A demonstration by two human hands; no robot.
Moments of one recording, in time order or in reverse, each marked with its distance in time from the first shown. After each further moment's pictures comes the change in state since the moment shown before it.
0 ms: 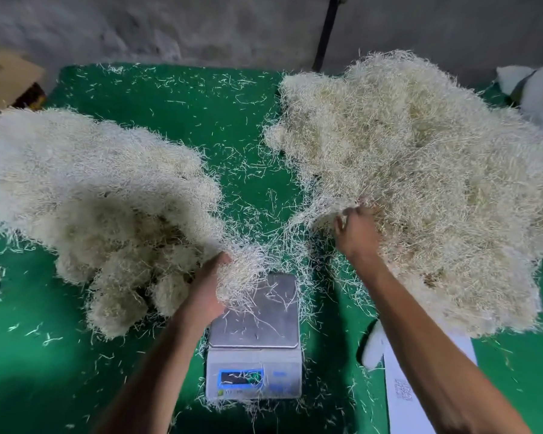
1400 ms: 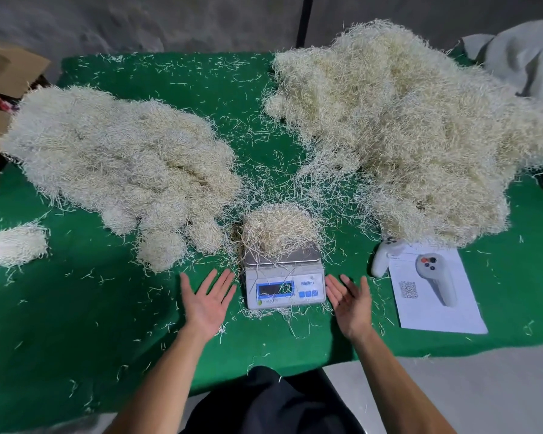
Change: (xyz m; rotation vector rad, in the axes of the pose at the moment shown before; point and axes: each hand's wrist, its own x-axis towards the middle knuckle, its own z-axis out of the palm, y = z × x) left_hand -0.084 -0.167 -0.119 -0.871 -0.128 -0.187; right_hand -0.301 0.058 0.125 1.788 -0.033 0.686
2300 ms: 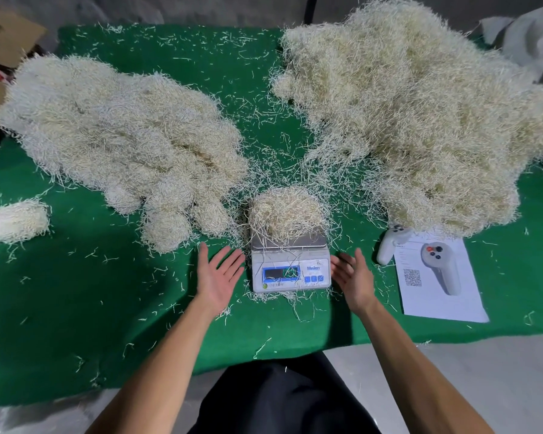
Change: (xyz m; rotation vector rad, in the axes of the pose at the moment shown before) left_hand 0.006 0.005 0.014 0.278 -0.033 0.029; right_hand 0.004 -0.013 0.023 -0.417 -0.020 -0.038
